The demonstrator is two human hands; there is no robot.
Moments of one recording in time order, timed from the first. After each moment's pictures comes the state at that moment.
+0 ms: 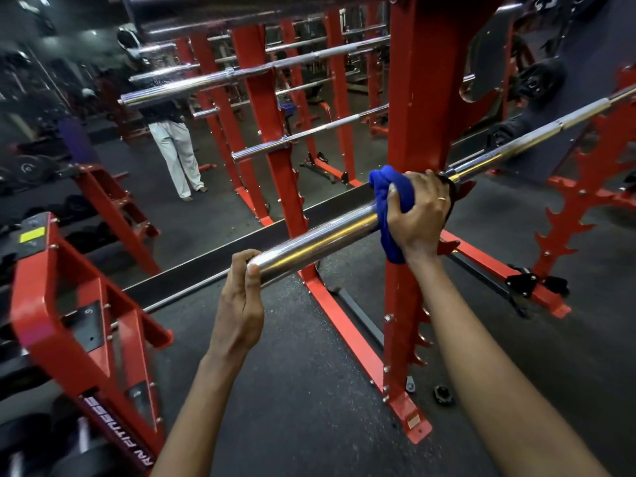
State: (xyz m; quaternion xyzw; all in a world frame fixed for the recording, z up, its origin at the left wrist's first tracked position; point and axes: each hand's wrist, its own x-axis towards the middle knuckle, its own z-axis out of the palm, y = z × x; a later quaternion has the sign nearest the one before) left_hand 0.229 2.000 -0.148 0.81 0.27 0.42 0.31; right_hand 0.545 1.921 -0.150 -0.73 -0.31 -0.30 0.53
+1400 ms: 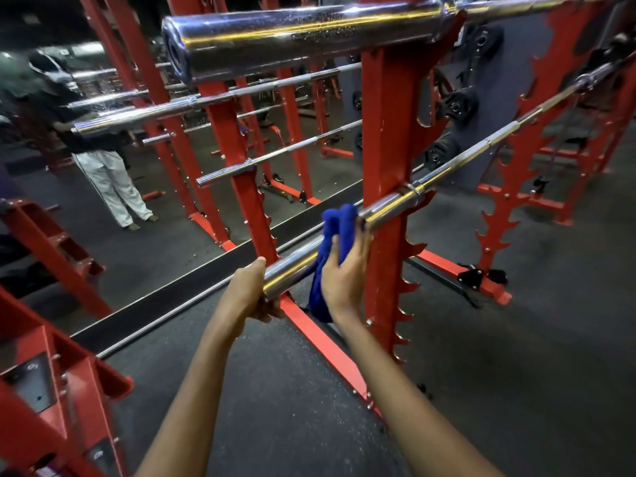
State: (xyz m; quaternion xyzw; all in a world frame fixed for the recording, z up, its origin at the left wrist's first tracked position) left_hand 0.247 2.031 -0.087 0.73 0.43 0.13 0.52; right_hand 0.381 1.953 -0.161 -0.69 -0.19 -0.08 0.70
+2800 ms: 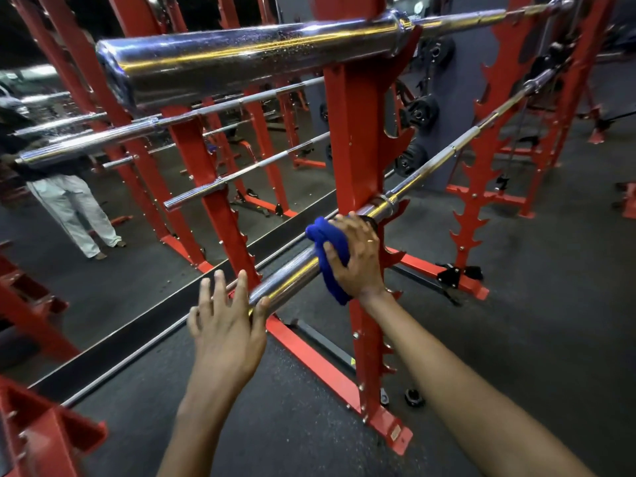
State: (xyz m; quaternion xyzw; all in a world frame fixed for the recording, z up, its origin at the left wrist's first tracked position) left_hand 0.236 2.012 -0.106 0.92 0.34 0.15 0.11; right_hand 0.490 1.921 -0.169 -0.74 -0.38 -0.29 0.47
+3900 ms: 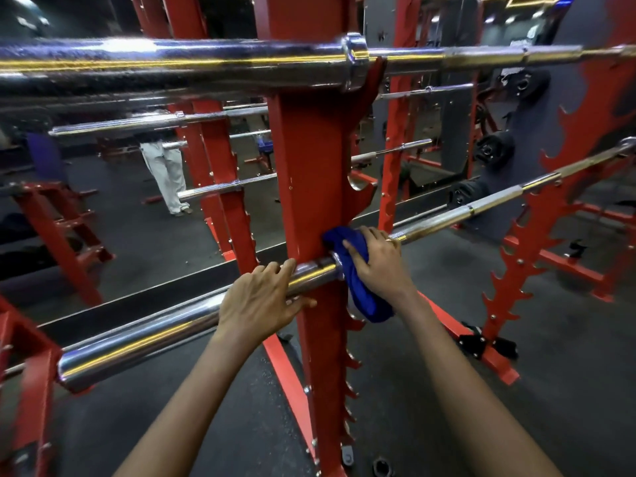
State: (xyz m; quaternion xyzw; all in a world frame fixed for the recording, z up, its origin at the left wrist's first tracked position) left_hand 0.483 1.956 -0.101 0.93 0.25 0.22 -0.18; right_hand 0.711 1.852 -0.116 -0.77 -0.50 -0.12 0.37
